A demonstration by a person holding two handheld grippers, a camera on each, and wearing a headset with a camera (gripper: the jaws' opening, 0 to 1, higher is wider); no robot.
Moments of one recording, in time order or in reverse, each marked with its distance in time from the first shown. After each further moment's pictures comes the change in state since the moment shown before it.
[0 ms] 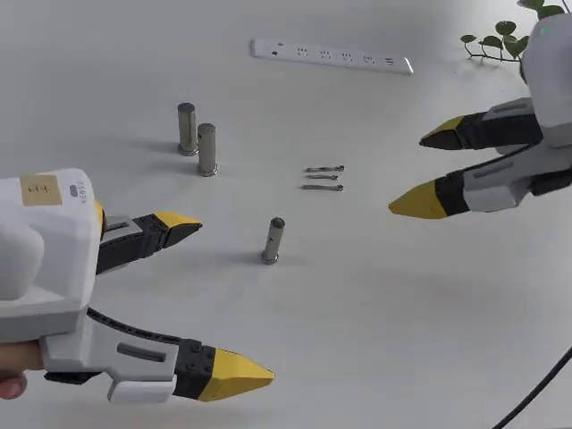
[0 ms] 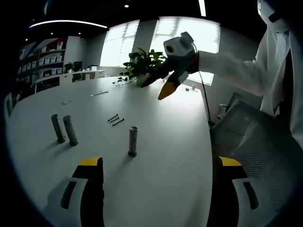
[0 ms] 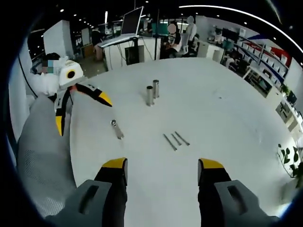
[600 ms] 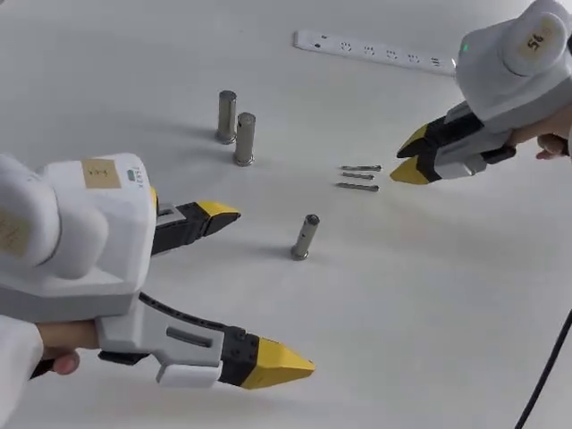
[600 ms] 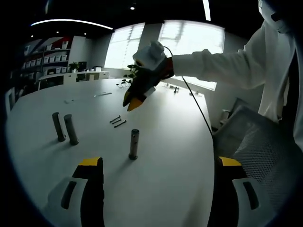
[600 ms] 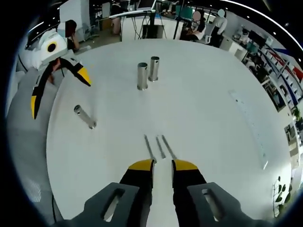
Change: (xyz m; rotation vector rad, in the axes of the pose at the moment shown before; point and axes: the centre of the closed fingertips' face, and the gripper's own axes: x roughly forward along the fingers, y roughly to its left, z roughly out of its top) left arm 0.007 0.005 0.003 -0.040 -0.039 0.030; right arm 0.081 -0.045 0.008 -0.200 0.136 0.059
